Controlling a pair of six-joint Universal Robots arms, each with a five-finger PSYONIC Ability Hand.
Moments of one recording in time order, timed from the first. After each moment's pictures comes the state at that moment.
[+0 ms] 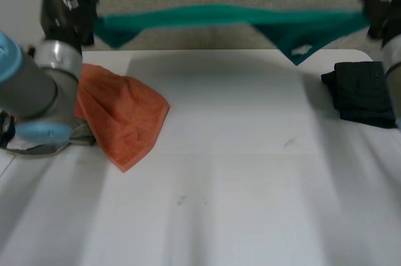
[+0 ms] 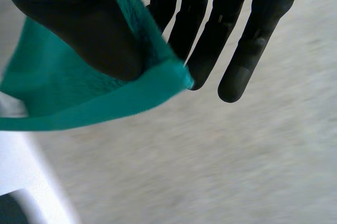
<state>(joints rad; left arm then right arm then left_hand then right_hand) 4.41 -1.99 -1.34 3.72 -1.58 3.68 1.70 -1.18 1.32 -0.48 1.47 2.40 1.15 1.20 1.20 1.20 1.01 1.15 1.18 1.20 1.20 1.01</state>
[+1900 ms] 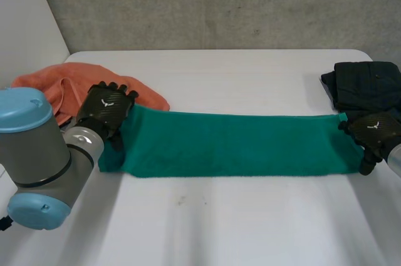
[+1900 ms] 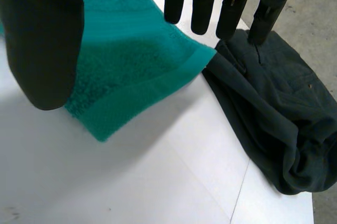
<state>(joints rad) 4.34 -1.93 -1.68 3.42 -1.57 3.65 1.46 -1.16 1.75 -0.15 1.22 2.35 0.19 0.21 0.21 0.20 0.05 0.35 0.34 0.35 0.36 0.19</state>
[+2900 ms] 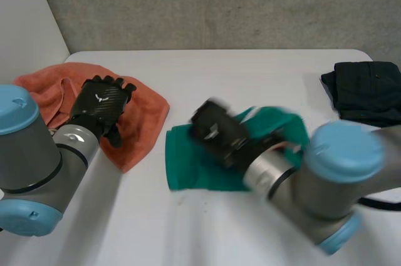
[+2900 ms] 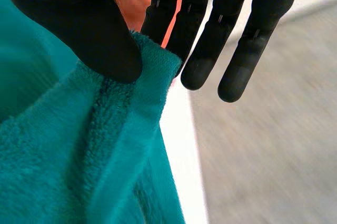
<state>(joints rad) 4.34 -1.84 -1.72 3.41 -1.57 3.59 2.21 -1.08 1.64 -0.49 1.13 2.18 0.19 0.21 0.21 0.20 0.05 1.12 1.17 1.19 1.20 1.00</state>
